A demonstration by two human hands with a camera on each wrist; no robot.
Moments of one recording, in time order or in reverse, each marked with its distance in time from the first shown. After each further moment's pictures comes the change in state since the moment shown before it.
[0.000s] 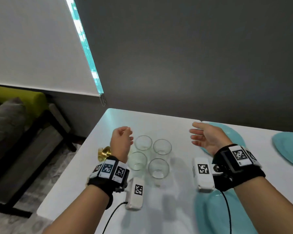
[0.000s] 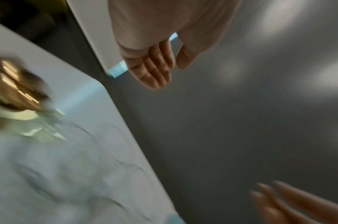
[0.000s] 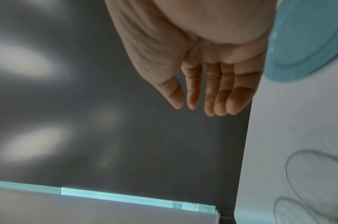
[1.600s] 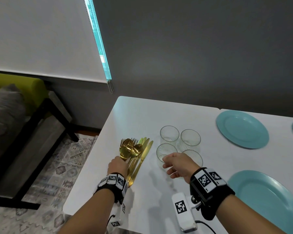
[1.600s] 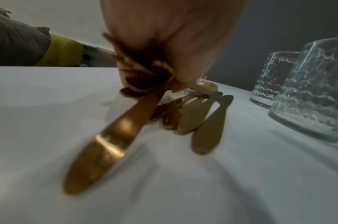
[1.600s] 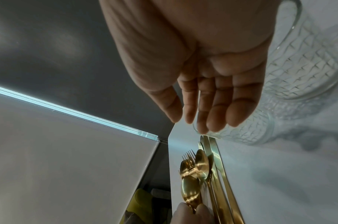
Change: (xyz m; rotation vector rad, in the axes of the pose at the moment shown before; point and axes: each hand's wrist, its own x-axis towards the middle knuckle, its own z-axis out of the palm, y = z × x) left_hand 0.082 -0.135 -0.131 1.121 -0.162 -0.227; right_hand -0.037 0.127 0.161 -0.416 -0.188 0.238
